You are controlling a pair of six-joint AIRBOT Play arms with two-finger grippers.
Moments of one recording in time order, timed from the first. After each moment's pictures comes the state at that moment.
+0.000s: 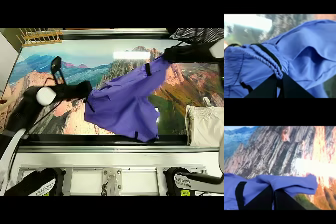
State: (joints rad) left arm -0.31 -1.21 1.13 1.22 -0.78 -1.96; right arm 0.01 -1.44 1.70 -1.19 1.02 1.39
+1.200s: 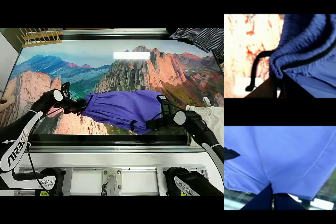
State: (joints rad) left arm -0.12 -1.51 1.00 1.23 -0.85 -1.74; right arm 0.15 -1.05 0.64 -1.29 0.92 1.52
